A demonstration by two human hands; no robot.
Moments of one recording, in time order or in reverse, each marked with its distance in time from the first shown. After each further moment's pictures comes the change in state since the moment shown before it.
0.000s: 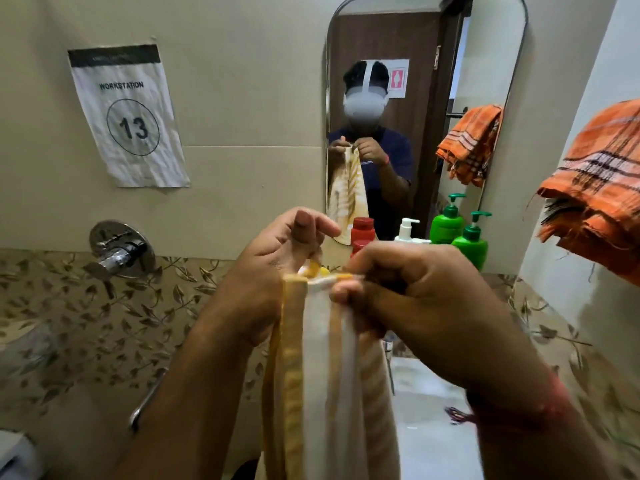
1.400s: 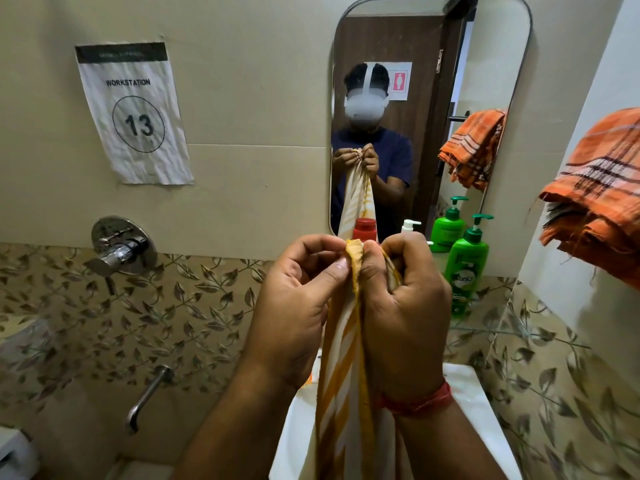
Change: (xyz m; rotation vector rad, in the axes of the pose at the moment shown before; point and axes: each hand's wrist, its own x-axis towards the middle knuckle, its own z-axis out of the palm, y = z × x) left_hand -0.025 -0.020 0.034 -0.300 0.242 -0.002; right_hand 0.013 0.035 0.065 -0.110 0.792 0.007
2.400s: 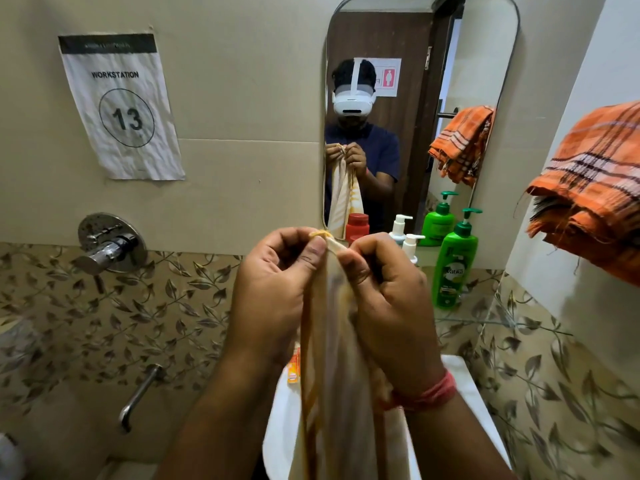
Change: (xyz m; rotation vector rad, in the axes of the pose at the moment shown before) left_hand 0.003 0.006 -0.013 0.095 0.117 0.080; right_hand -0.003 0.001 -0.004 0.167 -0.301 0.031
